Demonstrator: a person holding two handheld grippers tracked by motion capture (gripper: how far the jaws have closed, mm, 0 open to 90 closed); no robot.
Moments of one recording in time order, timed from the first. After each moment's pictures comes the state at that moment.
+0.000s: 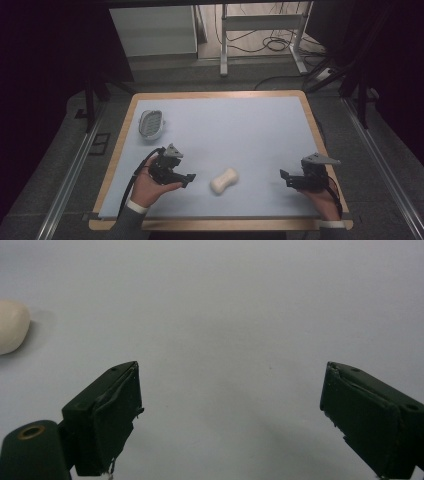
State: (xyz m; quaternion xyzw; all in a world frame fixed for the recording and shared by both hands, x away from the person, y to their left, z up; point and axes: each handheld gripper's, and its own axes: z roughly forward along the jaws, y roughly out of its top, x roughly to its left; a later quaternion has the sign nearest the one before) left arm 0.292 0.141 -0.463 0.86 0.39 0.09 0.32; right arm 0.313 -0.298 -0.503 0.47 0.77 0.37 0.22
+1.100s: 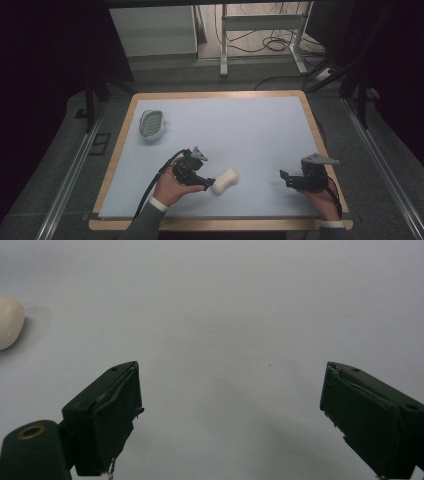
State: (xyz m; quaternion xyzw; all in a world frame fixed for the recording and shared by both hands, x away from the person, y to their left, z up) left arm 0.302 0.082 -0.474 0.88 0.35 0.06 0.30; right arm 0.313 -0.297 -0.504 0.47 0.77 0.37 0.21
